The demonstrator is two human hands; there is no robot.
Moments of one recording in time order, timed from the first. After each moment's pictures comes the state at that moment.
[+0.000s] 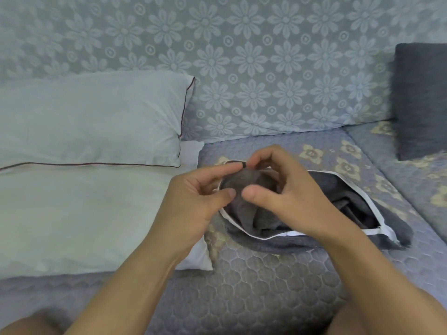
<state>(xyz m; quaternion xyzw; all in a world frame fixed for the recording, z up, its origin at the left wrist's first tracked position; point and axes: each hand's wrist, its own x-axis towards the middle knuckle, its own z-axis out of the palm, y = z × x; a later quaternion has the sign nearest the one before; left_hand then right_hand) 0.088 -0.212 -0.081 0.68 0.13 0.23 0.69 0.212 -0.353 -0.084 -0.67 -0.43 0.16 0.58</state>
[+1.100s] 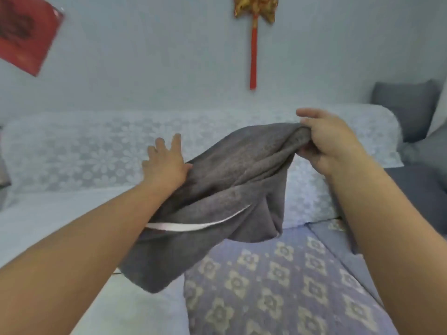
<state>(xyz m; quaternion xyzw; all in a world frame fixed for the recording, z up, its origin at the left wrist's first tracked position) 0.208 -0.085 0.128 0.92 0.27 0.30 0.04 0.297 -0.373 0.194 -0.62 -0.16 -0.02 0.77</state>
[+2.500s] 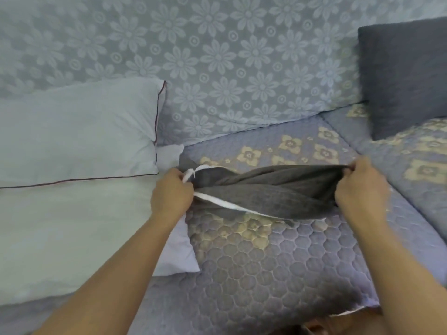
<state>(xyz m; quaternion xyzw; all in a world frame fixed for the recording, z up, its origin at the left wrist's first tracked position) 0.167 -0.145 -0.167 0.87 0.40 0.15 0.26 0.303 -0.462 -0.162 -0.94 0.03 -0.10 0.33</state>
